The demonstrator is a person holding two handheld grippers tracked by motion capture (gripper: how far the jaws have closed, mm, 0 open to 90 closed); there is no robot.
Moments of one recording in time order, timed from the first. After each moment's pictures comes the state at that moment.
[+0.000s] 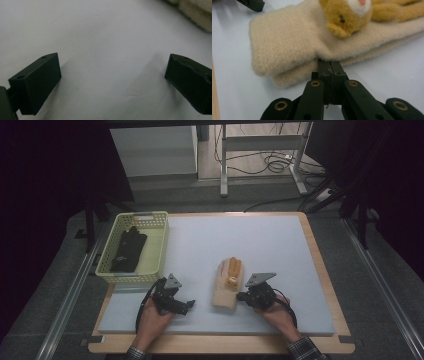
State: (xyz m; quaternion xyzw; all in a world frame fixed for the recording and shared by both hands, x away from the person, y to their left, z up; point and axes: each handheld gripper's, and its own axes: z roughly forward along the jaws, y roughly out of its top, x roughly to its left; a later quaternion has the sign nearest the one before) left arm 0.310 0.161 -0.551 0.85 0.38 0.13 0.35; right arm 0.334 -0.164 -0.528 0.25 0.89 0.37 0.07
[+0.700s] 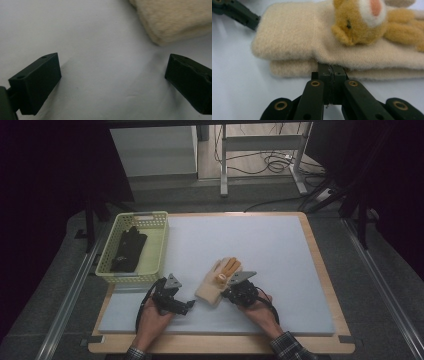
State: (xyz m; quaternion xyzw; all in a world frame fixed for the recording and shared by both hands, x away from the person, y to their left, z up) left arm 0.310 0.161 -0.551 0.85 0.38 0.13 0.35; right arm 0.340 -0.113 -0.533 0.24 0.89 0.38 0.10
